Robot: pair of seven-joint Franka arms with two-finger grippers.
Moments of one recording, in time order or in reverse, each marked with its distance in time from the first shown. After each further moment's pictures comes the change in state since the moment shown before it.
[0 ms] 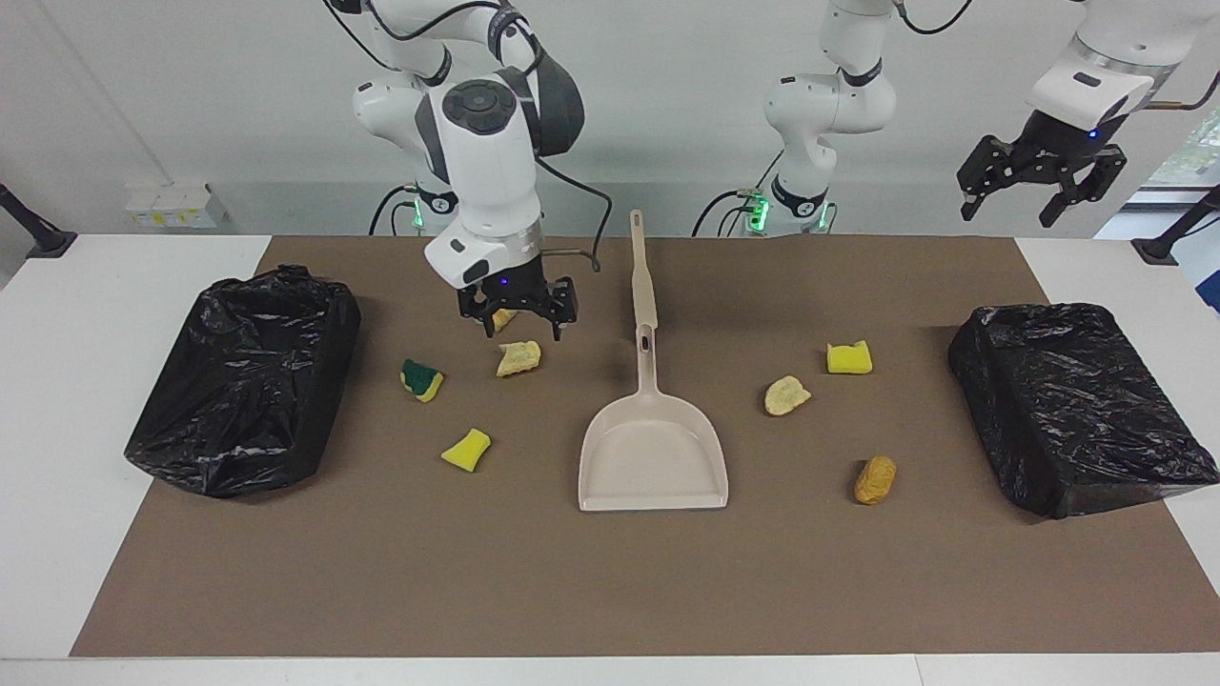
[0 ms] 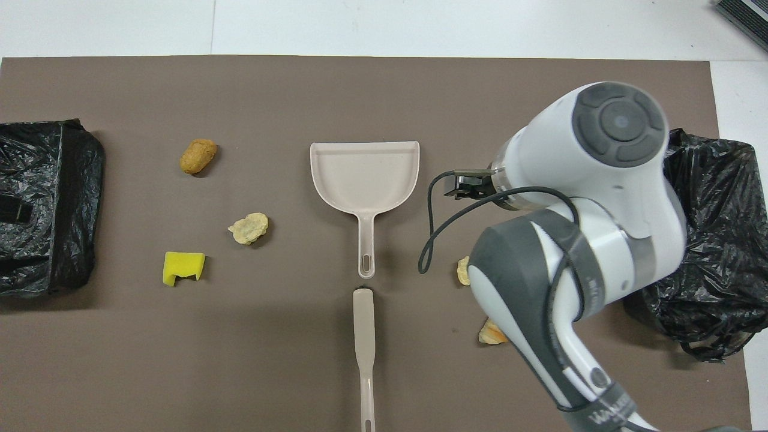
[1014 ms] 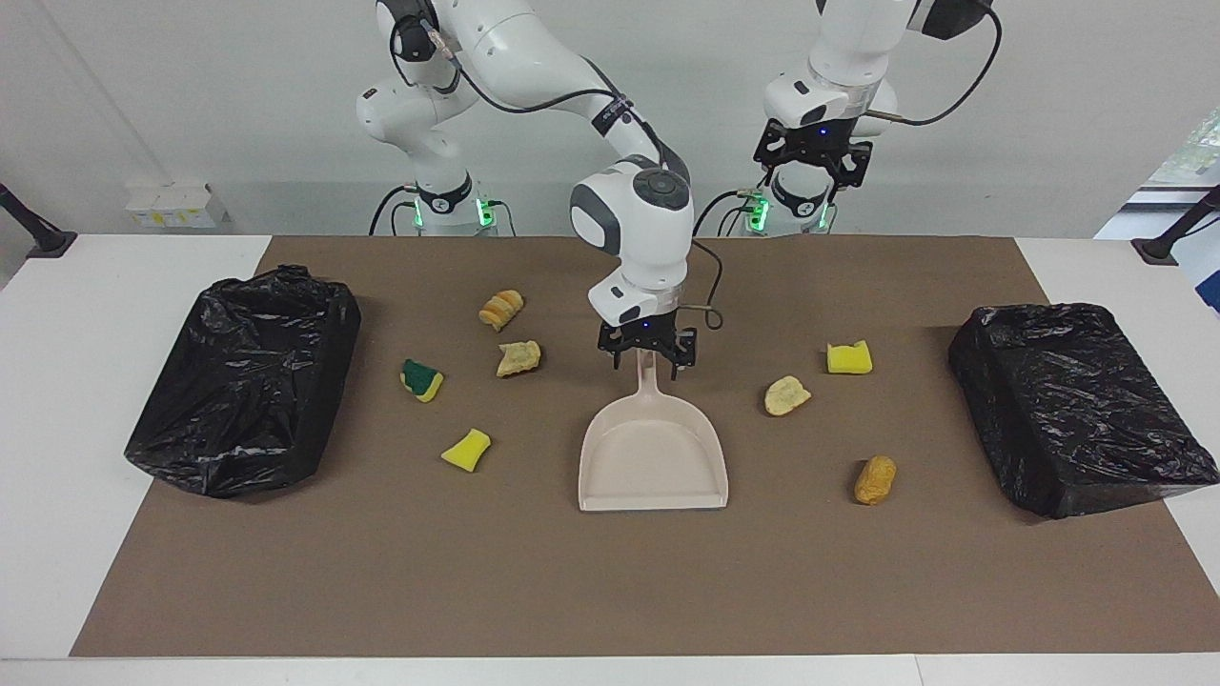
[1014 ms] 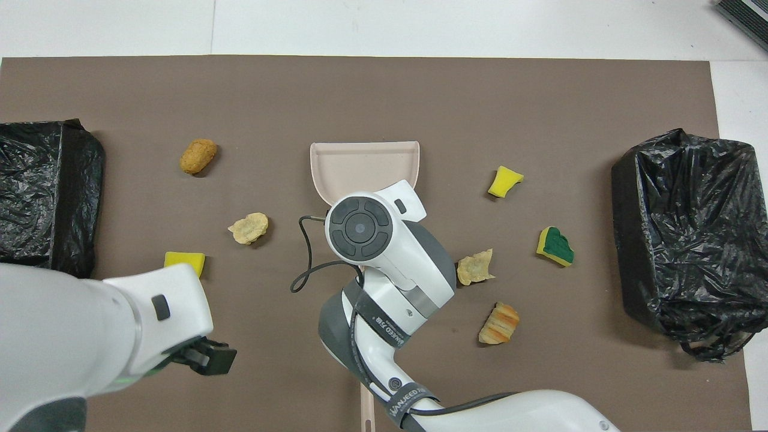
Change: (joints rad) left arm -0.195 -0.370 -0.218 -0.603 -0.092 0.080 -0.190; right arm 0.236 0.239 -0.003 -0.002 -0.079 0.270 0.431
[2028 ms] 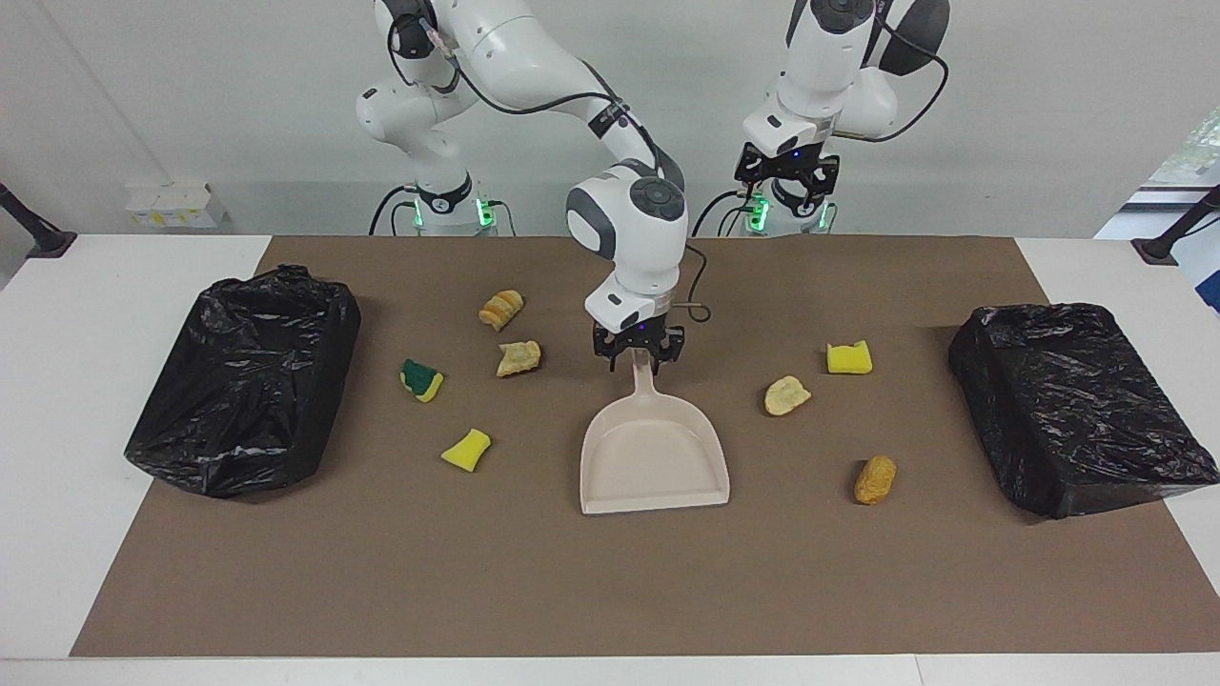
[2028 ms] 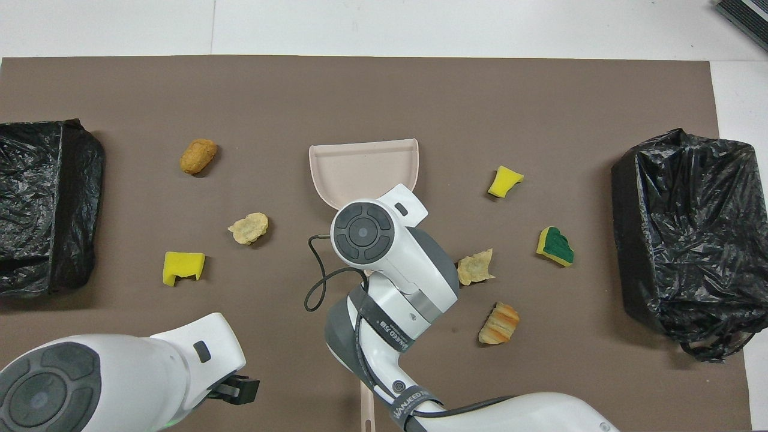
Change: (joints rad) left arm -0.057 -0.082 0.001 -0.213 -0.014 0.099 -0.183; right arm 0.001 -0.027 0.004 -0.056 0.000 -0.035 -0.204
